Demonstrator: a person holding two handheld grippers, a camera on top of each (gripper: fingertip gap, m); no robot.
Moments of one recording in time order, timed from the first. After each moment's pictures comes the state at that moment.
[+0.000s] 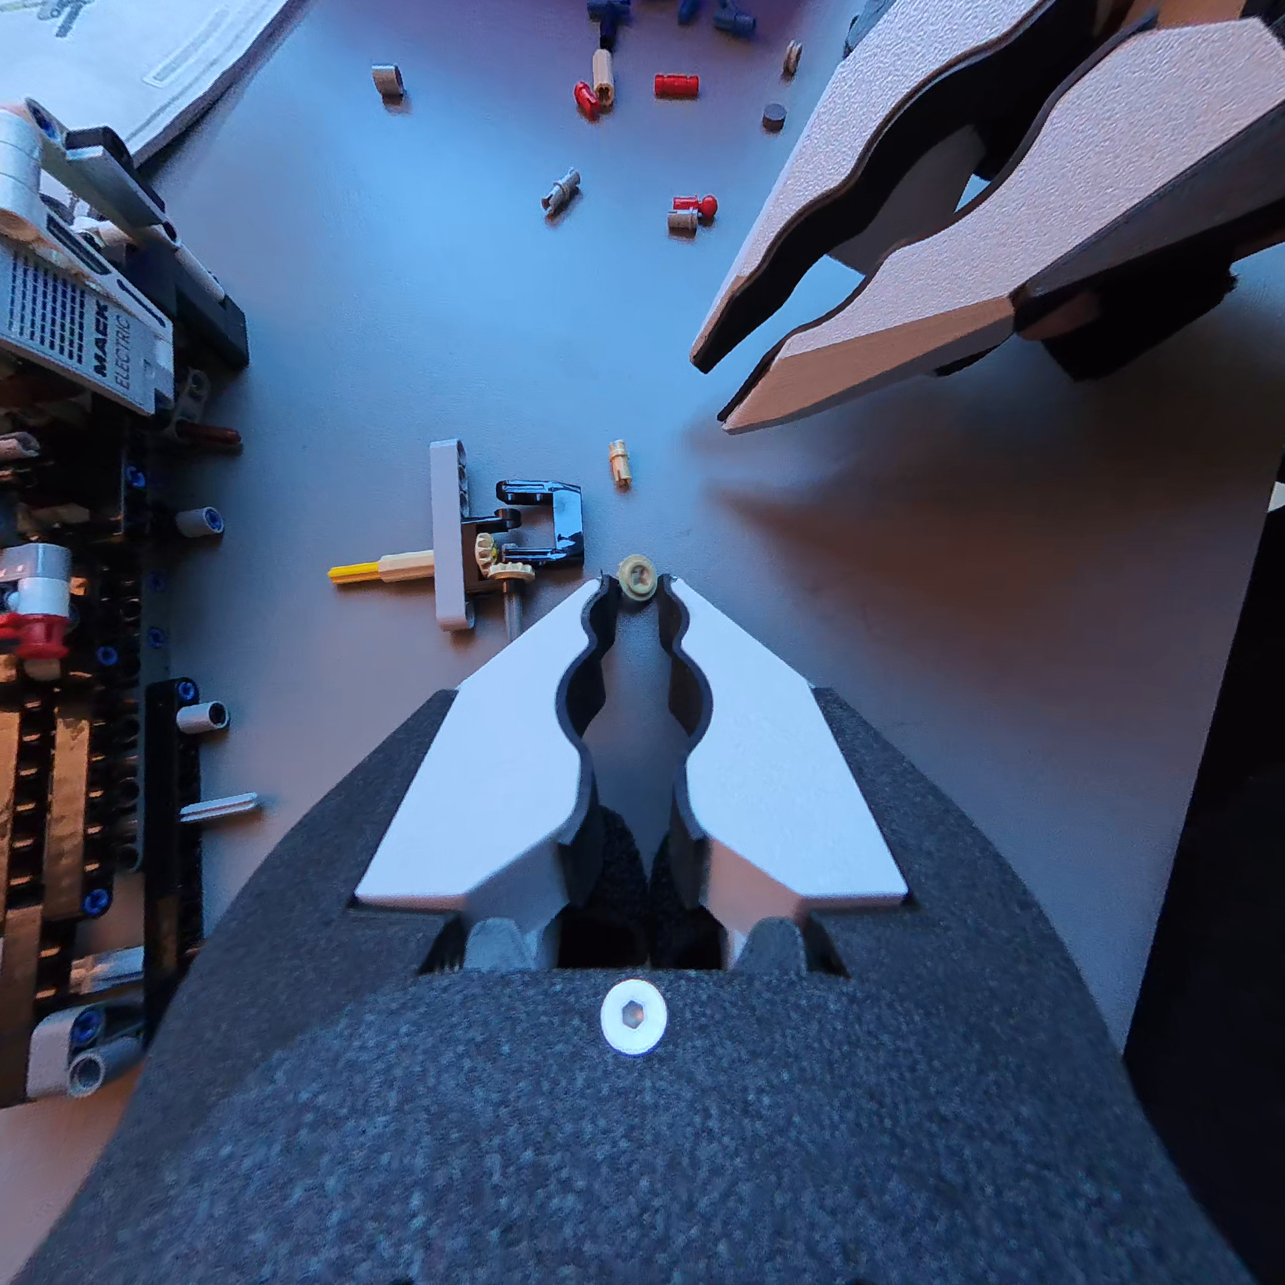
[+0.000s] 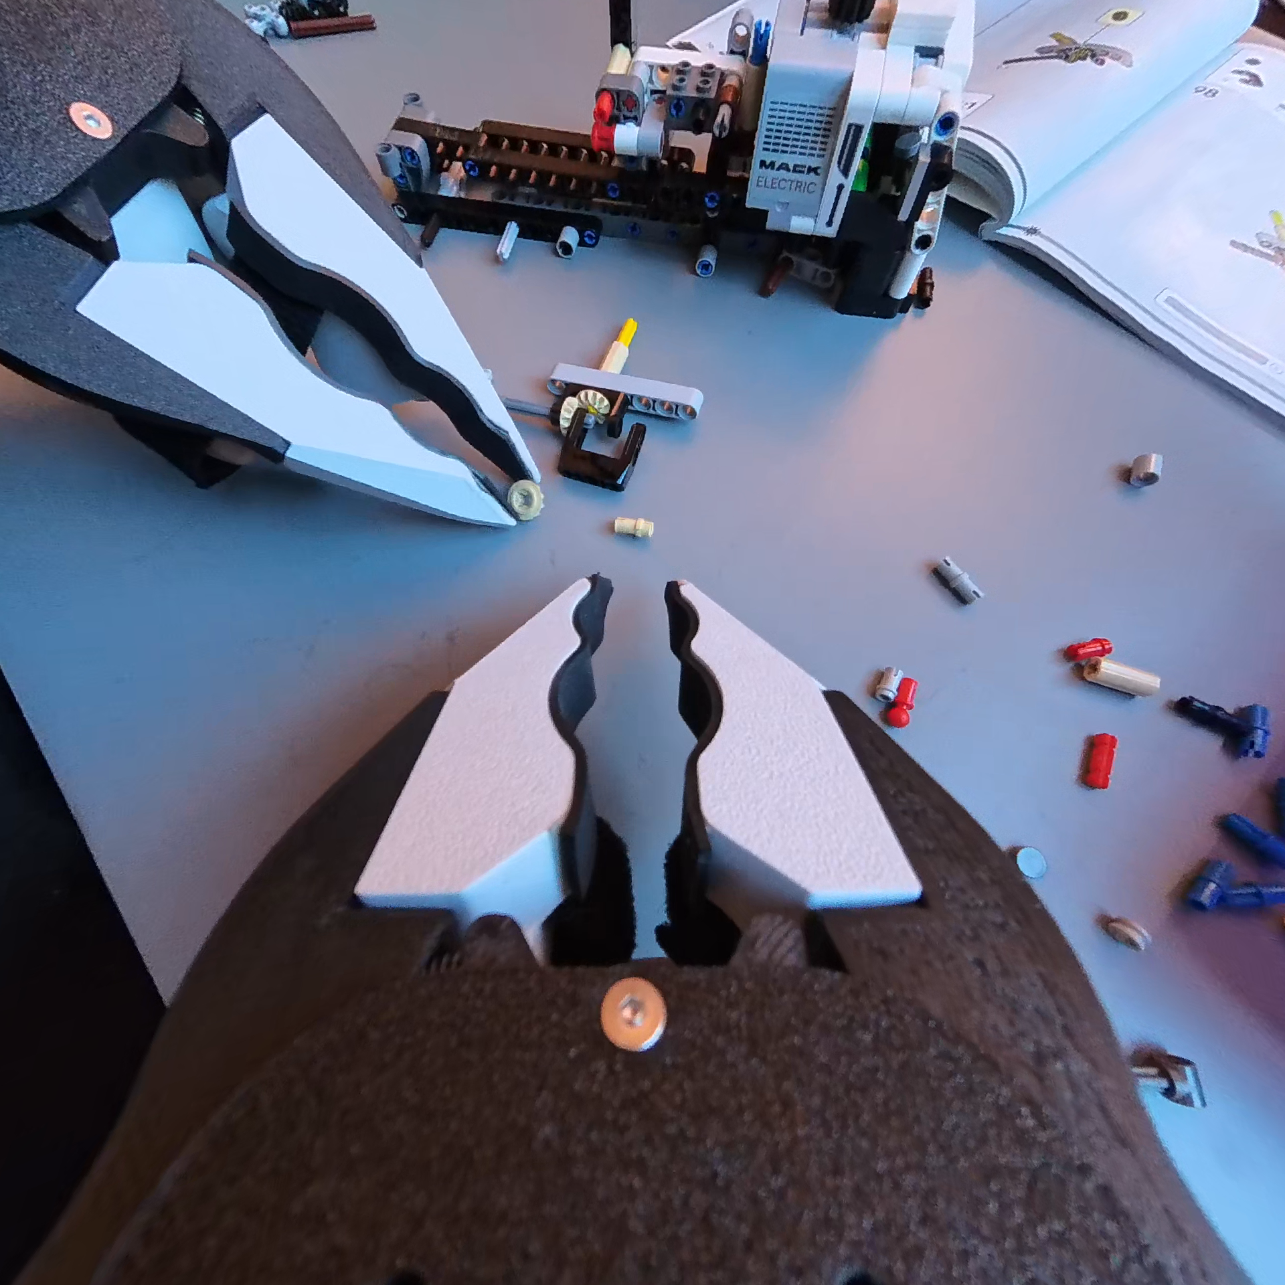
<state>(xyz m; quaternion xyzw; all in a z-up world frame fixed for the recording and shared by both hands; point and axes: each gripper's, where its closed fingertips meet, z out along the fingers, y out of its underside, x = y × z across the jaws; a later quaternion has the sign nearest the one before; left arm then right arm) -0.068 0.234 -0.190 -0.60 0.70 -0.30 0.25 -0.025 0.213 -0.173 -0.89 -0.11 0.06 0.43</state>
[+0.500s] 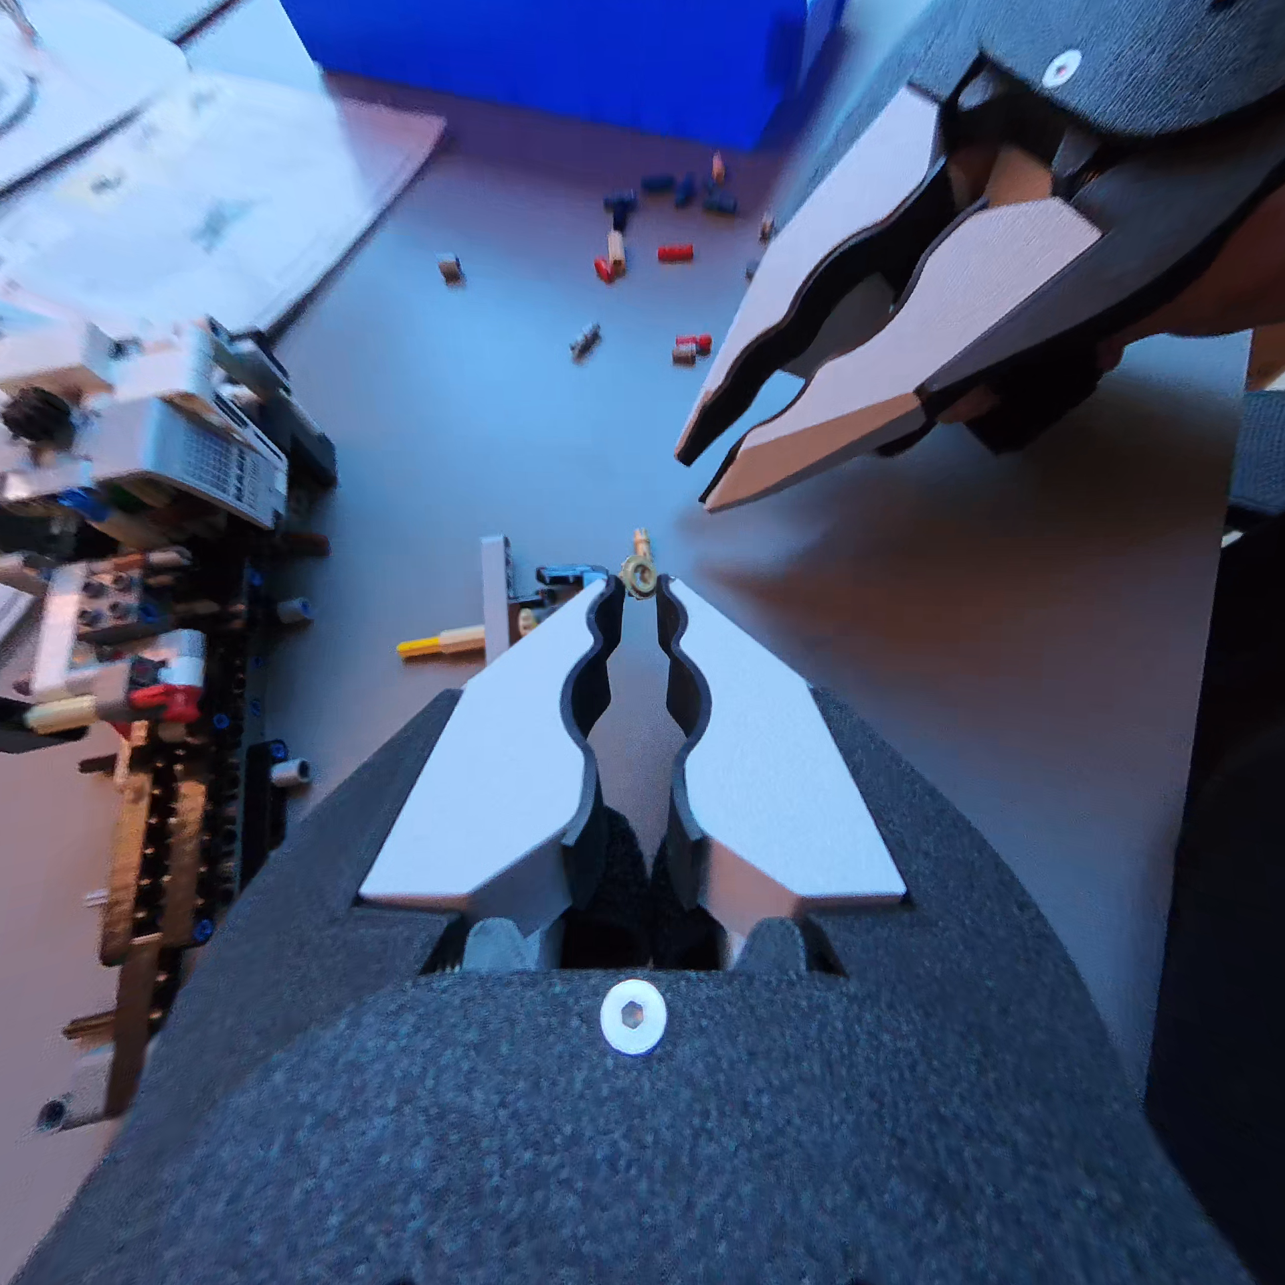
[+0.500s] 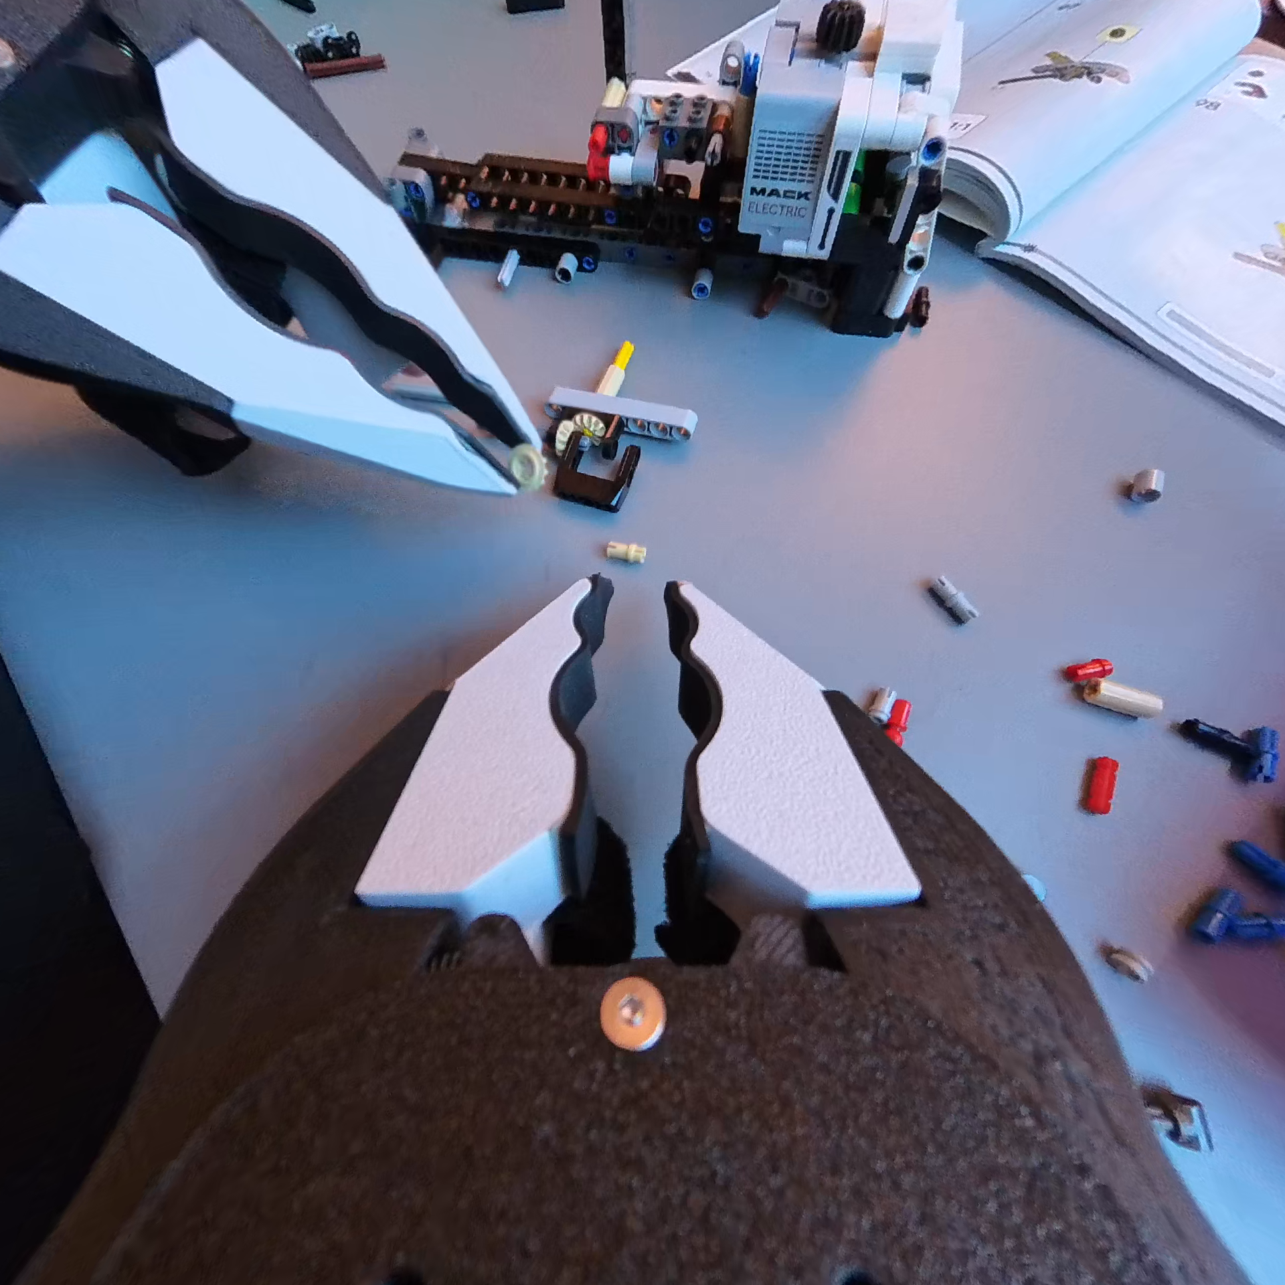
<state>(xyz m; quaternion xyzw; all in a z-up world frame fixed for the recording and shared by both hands) -0.059 0.237 -0.162 -0.57 0.69 -0.33 0.31 -0.023 0.219 -0.170 -0.89 -0.10 0.07 0.44</state>
